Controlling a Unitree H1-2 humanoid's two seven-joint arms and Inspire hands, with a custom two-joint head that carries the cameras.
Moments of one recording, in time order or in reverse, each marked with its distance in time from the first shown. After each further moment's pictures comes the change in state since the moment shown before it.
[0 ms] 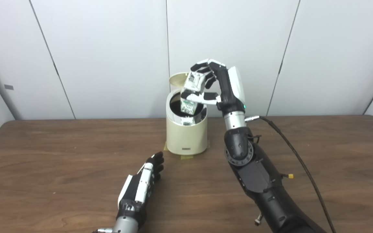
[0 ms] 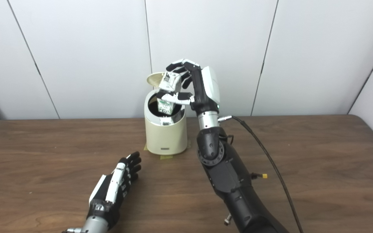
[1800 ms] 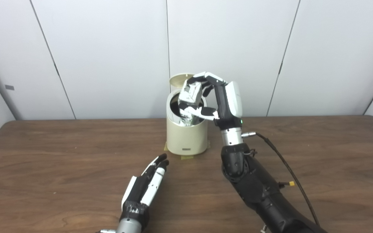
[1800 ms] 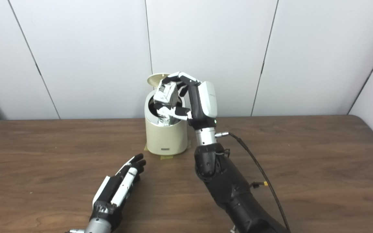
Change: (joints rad) left arm 0.013 0.012 -0.053 -0.015 0.033 0.003 0.014; right arm 0.007 -0.027 0.158 0.159 -0.068 -0.198 -0.269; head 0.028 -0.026
